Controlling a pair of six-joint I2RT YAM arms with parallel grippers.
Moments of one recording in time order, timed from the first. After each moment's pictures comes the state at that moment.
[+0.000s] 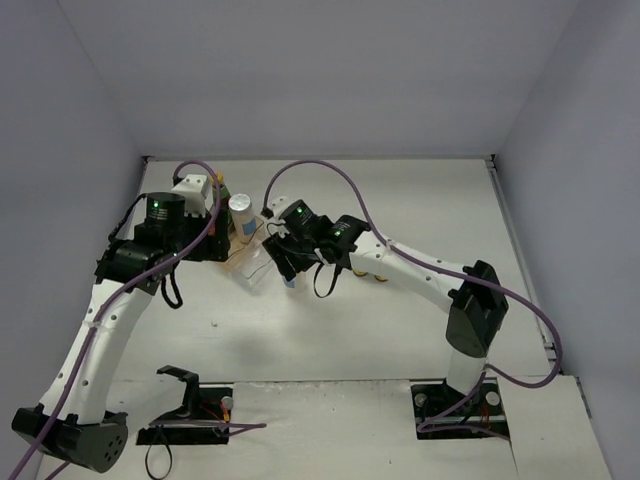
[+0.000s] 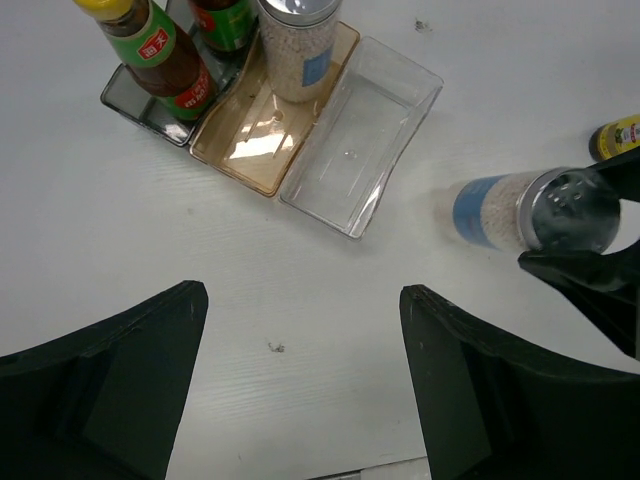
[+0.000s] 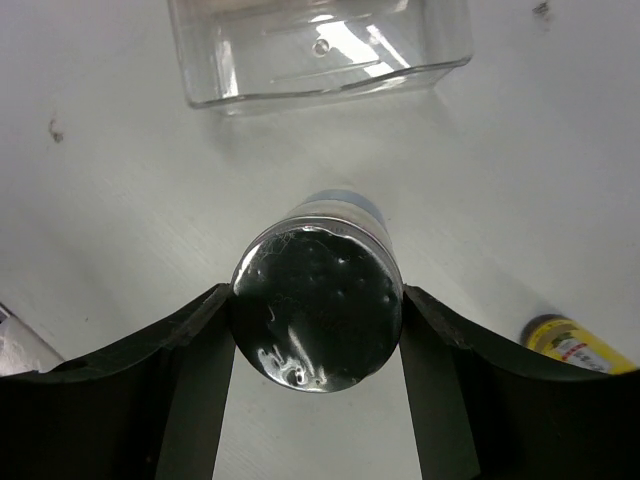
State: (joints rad) left arm -0.27 1.04 1.27 -0.92 -0.04 -0.14; right arm 0.92 1.78 1.57 -0.62 0.07 0.14
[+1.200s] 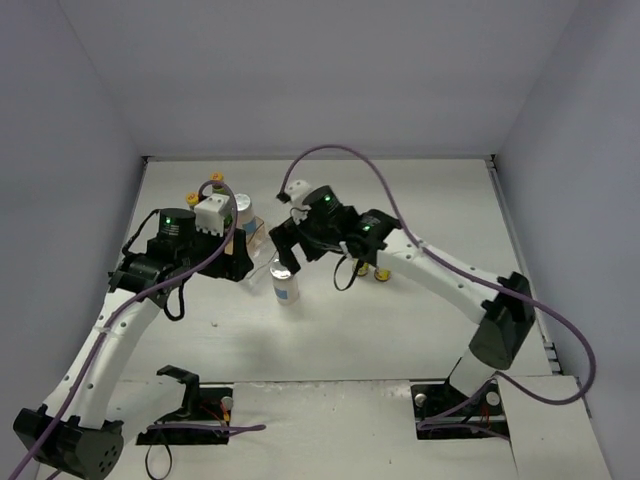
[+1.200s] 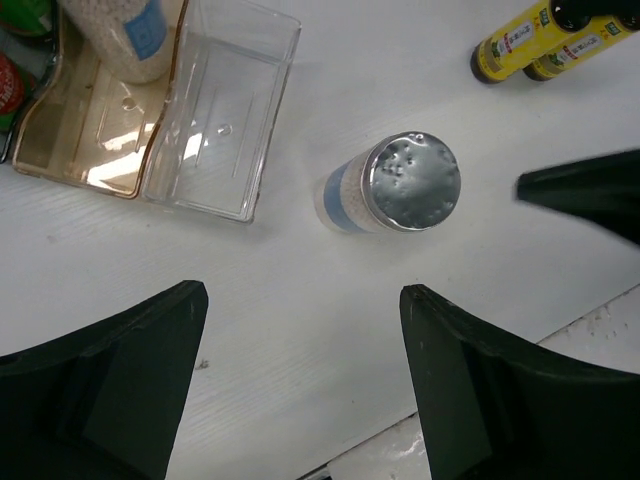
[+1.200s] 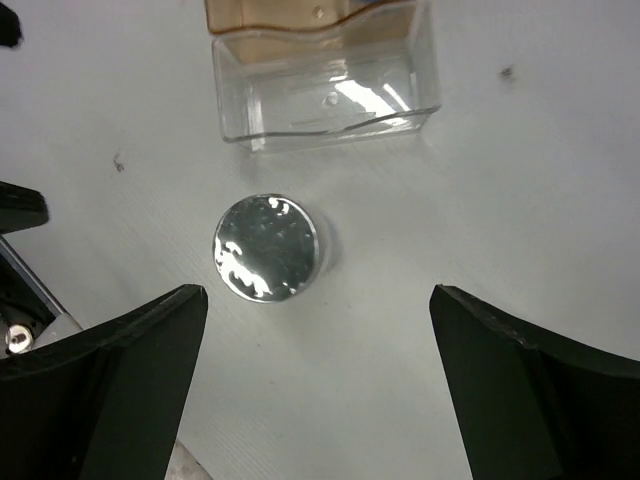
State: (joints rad) left arm -0.29 0.97 1.07 -0.81 0.23 -0.11; right arm 0.89 1.67 1.49 -0.56 -0.04 0.13
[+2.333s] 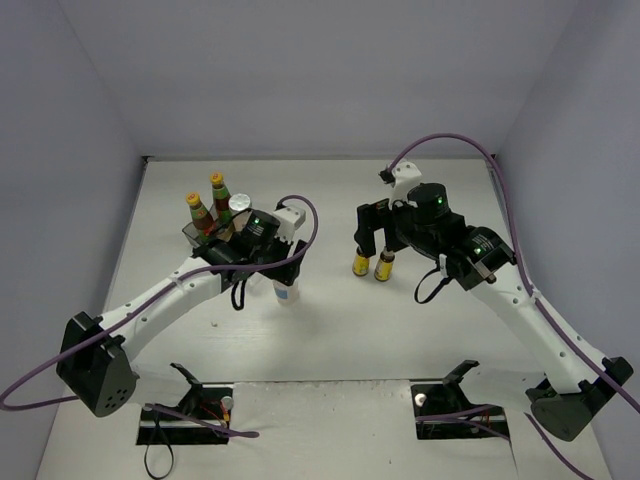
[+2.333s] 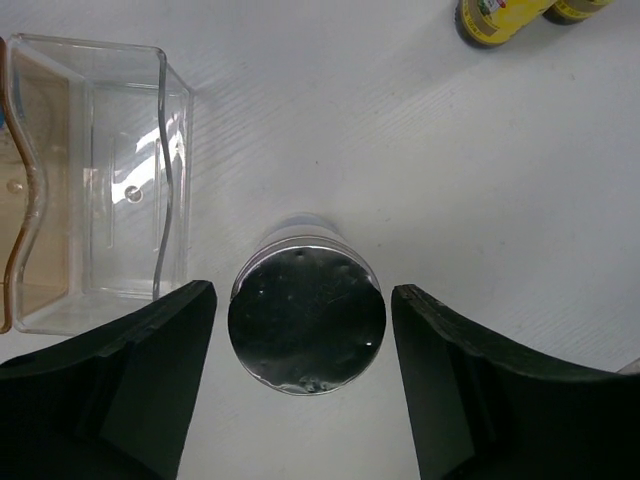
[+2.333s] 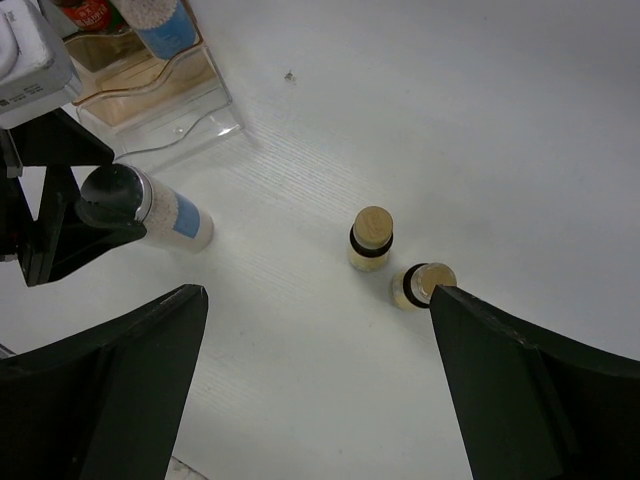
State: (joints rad) left arm -0.66 1.32 1.07 -0.56 0.00 -0.13; right arm 0.63 1.15 1.30 -0.68 0.06 0.15
